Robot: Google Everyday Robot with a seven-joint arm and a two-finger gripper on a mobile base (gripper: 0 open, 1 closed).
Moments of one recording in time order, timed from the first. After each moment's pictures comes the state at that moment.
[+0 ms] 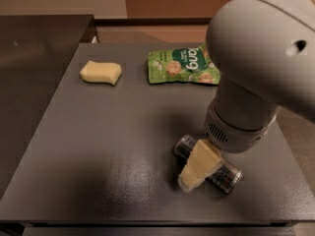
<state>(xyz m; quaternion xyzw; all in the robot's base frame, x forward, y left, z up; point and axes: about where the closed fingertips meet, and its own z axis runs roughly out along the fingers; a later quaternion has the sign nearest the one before) 0.355 -0.132 0.861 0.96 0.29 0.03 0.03</state>
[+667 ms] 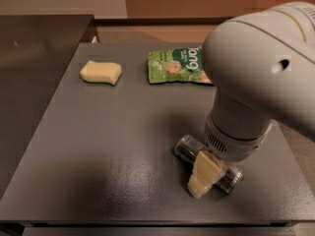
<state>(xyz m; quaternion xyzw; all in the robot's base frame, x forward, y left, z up) 0.348 -0.135 0.841 0.95 0.31 0.01 0.03</state>
